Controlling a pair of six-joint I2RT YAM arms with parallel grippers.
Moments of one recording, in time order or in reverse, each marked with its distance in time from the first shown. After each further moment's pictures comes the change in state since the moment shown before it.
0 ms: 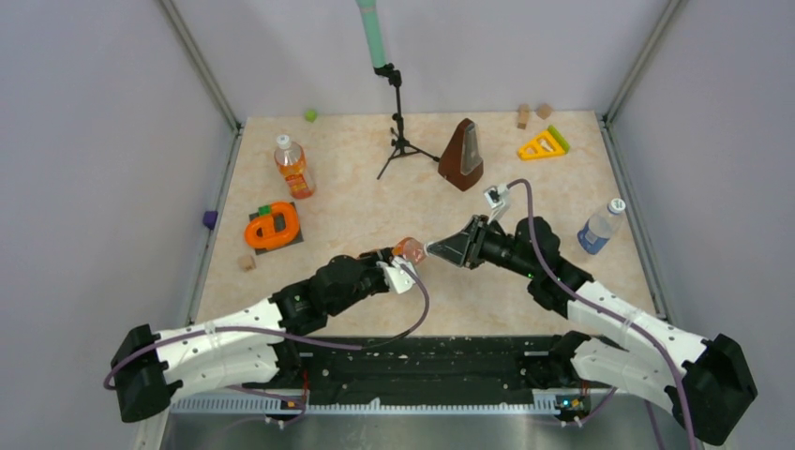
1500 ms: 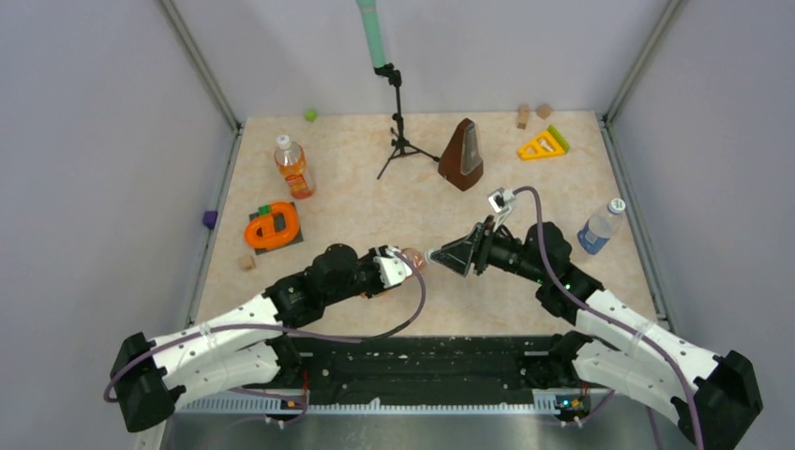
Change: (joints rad) left arm 0.118 -0.008 0.064 -0.177 0.284 -0.150; right arm -0.006 -0.095 -0.023 -0.025 -0.074 -0.151
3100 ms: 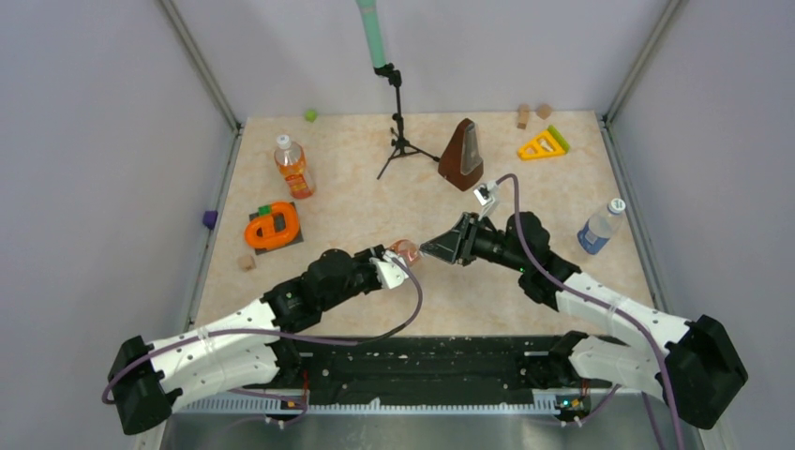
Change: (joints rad) left arm -0.033 -0.040 -0.051 0.082 -0.154 0.104; right arm 0.000 0.203 0.036 0.124 0.006 0.159
